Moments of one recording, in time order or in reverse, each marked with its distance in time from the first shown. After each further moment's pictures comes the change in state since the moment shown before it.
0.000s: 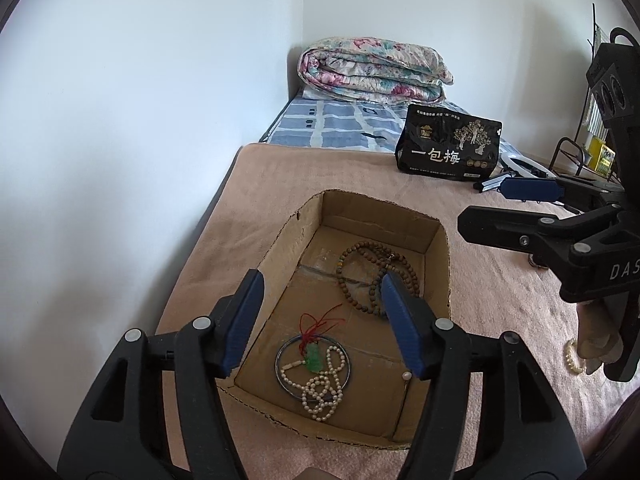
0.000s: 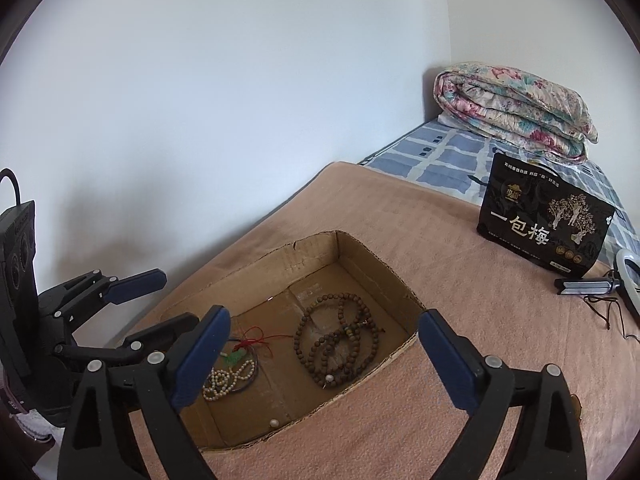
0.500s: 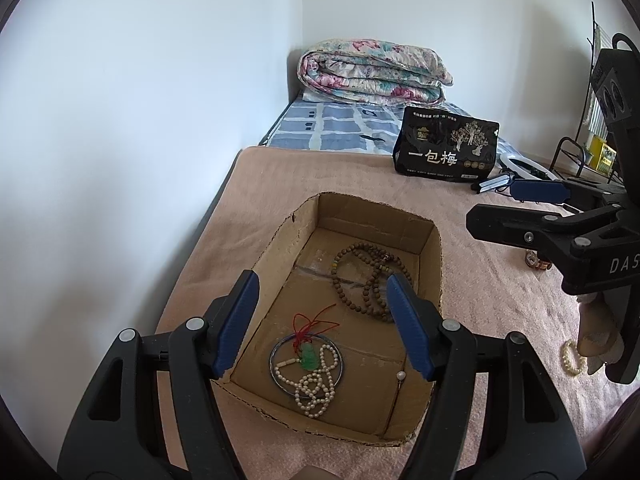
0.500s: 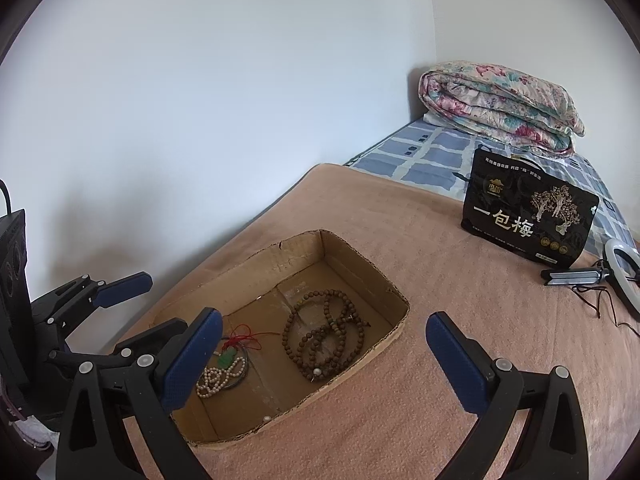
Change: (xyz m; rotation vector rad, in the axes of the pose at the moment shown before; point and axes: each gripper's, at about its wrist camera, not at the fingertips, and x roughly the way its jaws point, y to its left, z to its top) left arm -0.007 -0.009 0.002 -0.001 -0.003 0.005; right arm -0.012 -0.010 -0.004 0.032 -0.007 -0.031
